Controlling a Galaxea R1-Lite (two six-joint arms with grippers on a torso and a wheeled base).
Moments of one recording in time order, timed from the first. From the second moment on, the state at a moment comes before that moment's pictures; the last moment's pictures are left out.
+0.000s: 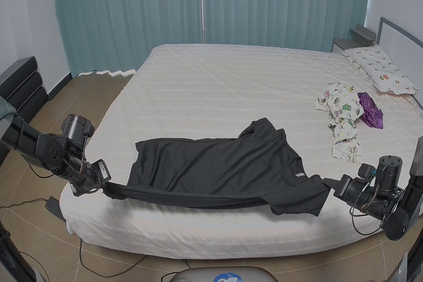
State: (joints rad) left arm -0.08 1.88 -0.90 0.08 0.06 -0.63; right arm 0.16 1.97 -0.09 -1.50 0.19 0.62
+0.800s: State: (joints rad) left arm -0.08 1.83 -0.78 0.09 0.06 -0.55; right arm 0.16 1.93 -0.02 -1.29 0.19 0.51
